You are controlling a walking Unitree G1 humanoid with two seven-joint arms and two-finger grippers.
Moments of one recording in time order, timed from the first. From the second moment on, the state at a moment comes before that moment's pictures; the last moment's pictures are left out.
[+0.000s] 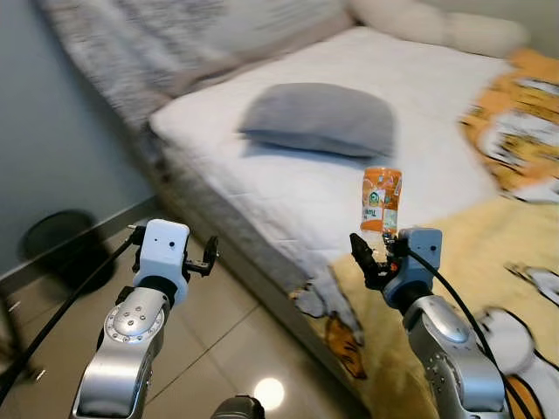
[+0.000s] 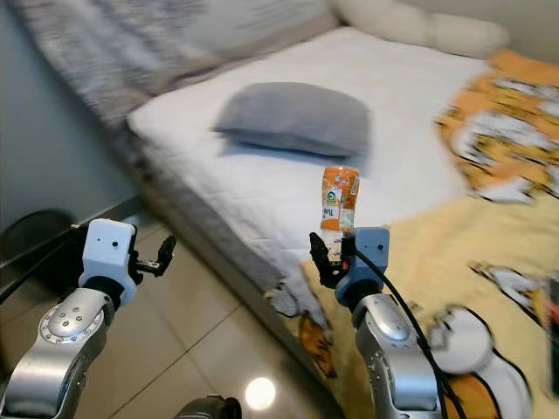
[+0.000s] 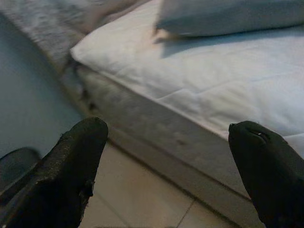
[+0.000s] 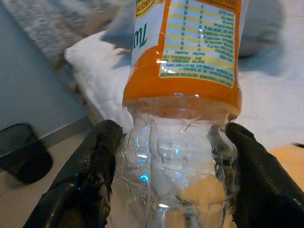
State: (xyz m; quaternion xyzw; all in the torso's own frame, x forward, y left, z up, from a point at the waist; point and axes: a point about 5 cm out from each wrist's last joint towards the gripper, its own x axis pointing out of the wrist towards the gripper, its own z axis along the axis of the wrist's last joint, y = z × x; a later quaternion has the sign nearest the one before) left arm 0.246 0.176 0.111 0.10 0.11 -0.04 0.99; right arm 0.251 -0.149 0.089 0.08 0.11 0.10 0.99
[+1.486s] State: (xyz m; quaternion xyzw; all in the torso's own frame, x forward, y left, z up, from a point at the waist) left arm 0.261 0.180 0.119 0.09 0.10 -0.04 0.99; right arm 0.267 -0.123 0.084 0.02 0.13 0.15 0.98
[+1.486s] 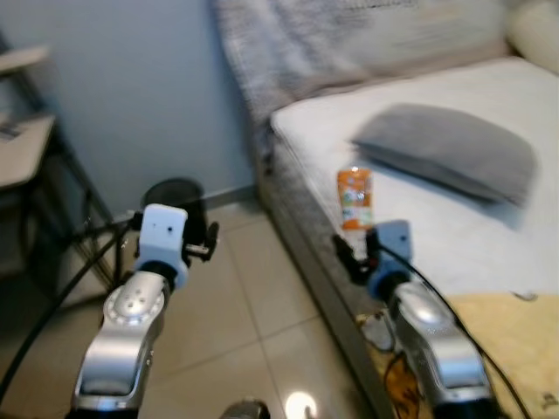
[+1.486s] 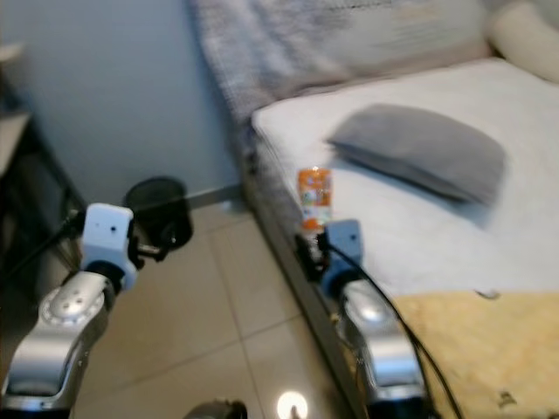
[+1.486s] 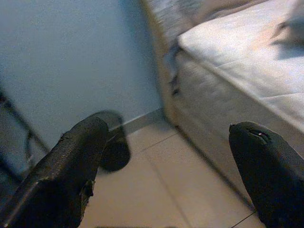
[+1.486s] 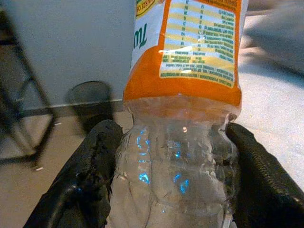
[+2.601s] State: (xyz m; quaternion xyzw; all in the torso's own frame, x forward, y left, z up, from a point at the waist) left arm 0.261 0.170 0.119 0.08 0.10 -0.06 0.99; right arm 0.269 -0.140 0.076 0.04 0.15 0.07 0.99
